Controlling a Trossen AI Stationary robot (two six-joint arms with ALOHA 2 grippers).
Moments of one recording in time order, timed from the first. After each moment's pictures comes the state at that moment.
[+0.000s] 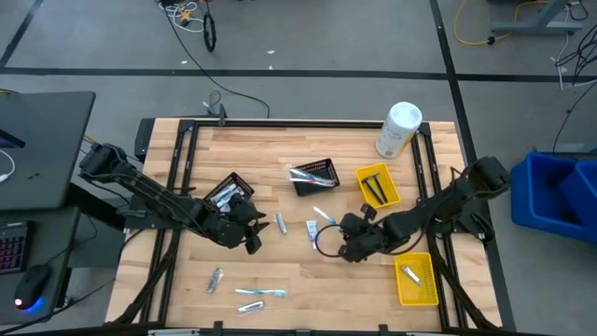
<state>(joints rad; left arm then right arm) -0.45 1.31 0.72 -0.19 -0.64 -0.72 0.46 1.59 0.83 -0.40 0.52 0.85</state>
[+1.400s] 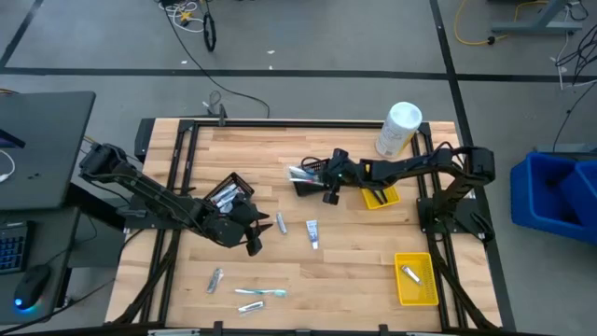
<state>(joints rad) -0.45 1.31 0.72 -0.11 -0.63 -0.64 -0.19 1.66 0.83 0.04 0.24 -0.19</state>
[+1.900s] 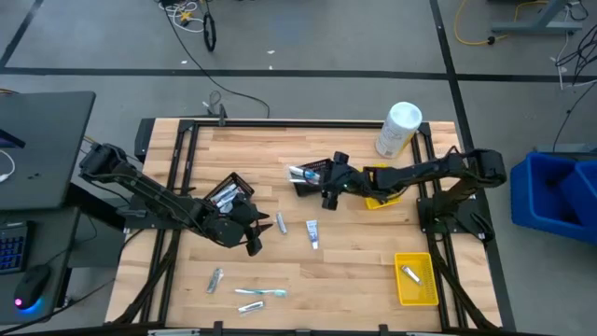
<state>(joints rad) -0.45 1.31 0.72 -0.11 -0.64 -0.63 -0.07 1.59 0.83 0.07 0.37 -0.19</state>
